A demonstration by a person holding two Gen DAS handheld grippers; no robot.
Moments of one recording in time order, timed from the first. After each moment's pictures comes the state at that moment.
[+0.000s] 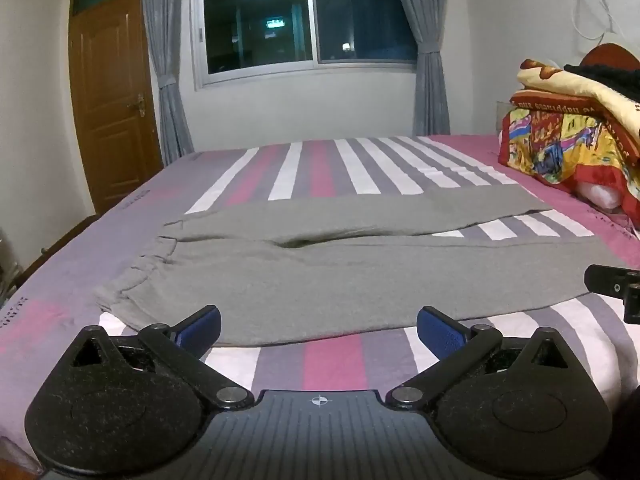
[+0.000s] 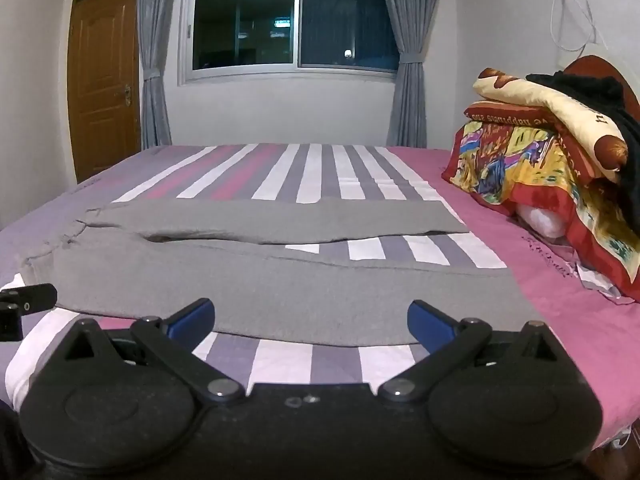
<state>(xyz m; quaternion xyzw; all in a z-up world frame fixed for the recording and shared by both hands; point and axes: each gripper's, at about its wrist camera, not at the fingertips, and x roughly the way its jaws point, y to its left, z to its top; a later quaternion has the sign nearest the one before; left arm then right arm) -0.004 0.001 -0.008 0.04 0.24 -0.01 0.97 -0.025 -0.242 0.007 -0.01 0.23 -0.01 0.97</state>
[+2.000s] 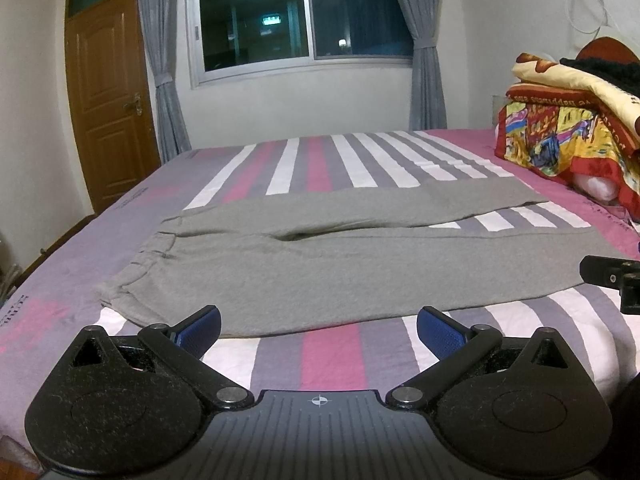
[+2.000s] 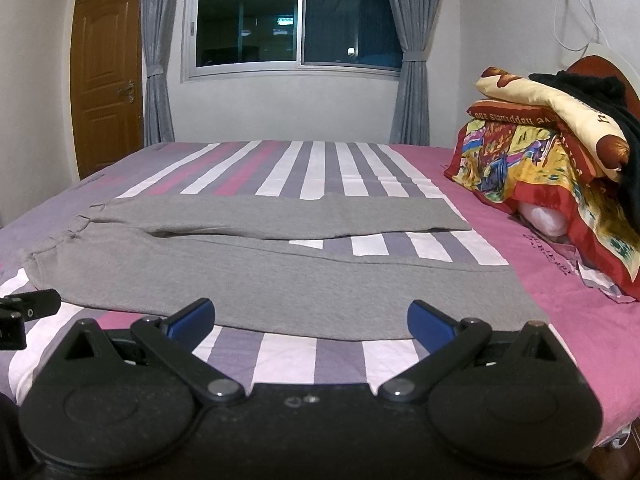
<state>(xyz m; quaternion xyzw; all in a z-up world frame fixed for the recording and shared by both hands) -0.013 -0.001 -0.009 0.05 0.25 -0.01 0.97 -0.030 -0.242 -0.001 -0.01 0.24 -0.01 0.97</state>
